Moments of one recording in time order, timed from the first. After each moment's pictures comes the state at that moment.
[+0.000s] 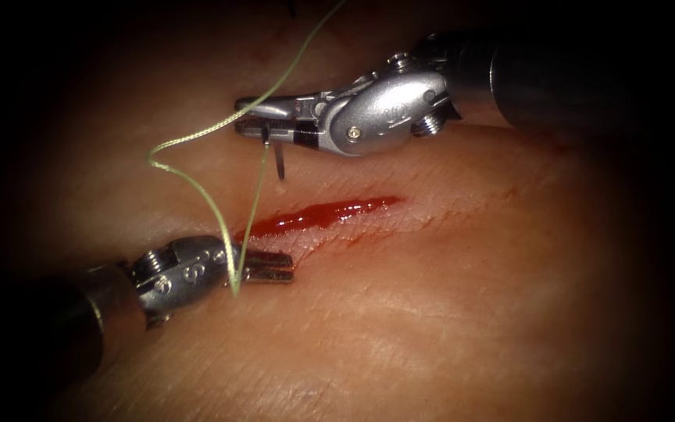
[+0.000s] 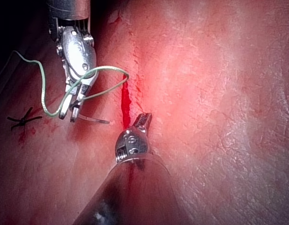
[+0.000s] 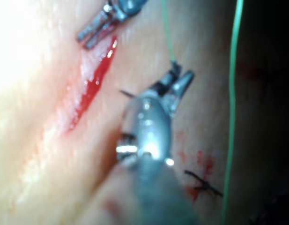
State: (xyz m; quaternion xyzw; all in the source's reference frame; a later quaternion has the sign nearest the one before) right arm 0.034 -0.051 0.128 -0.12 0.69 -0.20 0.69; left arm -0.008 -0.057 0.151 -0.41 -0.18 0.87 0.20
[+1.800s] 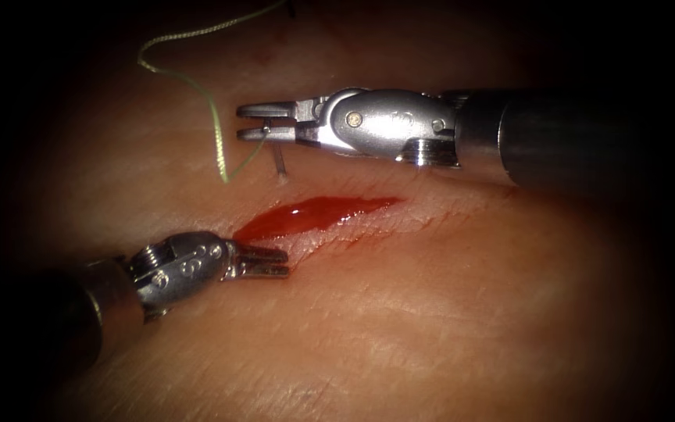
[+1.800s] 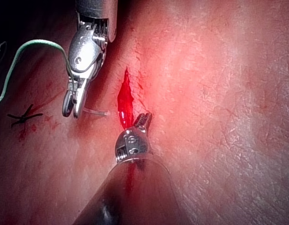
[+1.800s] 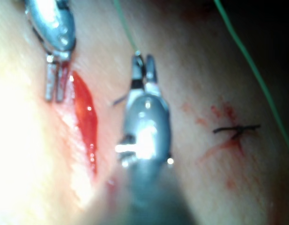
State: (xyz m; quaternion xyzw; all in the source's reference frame) right arm 0.035 -0.049 0.127 0.02 0.69 0.01 0.73; left arm -0.007 -0.057 0.152 -0.40 -0.17 0.88 0.19
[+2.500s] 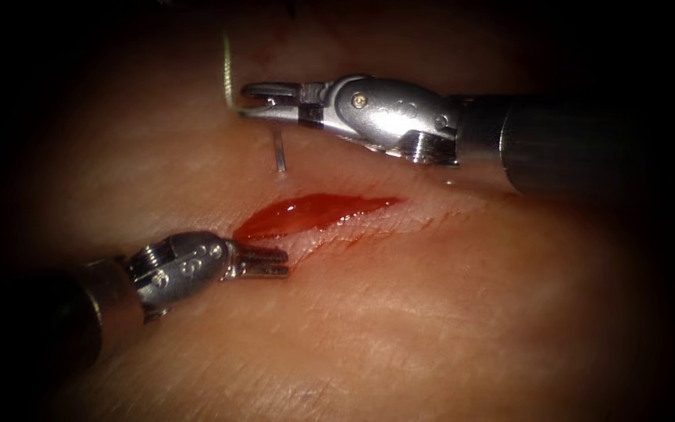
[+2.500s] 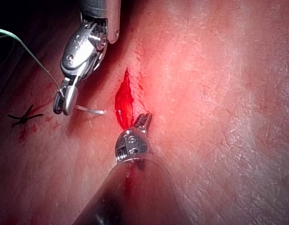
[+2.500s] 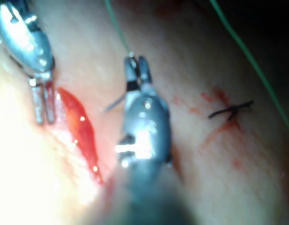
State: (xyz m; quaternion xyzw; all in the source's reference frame) right arm 0.034 -0.048 0.127 0.11 0.68 0.10 0.72; left arm -0.007 -0.057 0.152 -0.40 -0.18 0.88 0.19
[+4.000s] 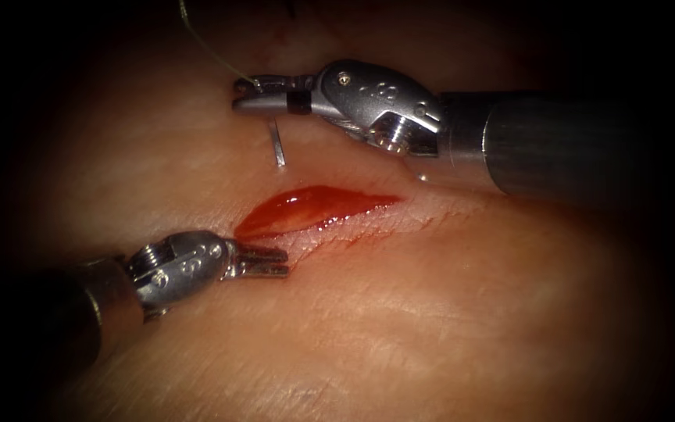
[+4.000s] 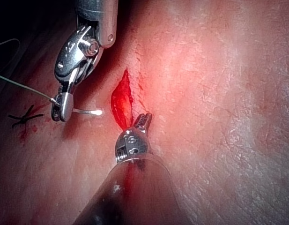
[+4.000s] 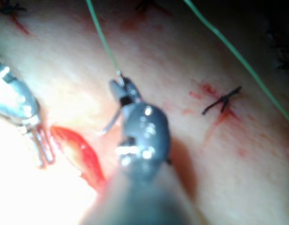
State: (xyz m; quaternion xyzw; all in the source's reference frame) right arm 0.035 -0.046 0.127 0.12 0.66 0.16 0.73; left arm -0.007 -0.057 0.152 -0.40 -0.17 0.88 0.19
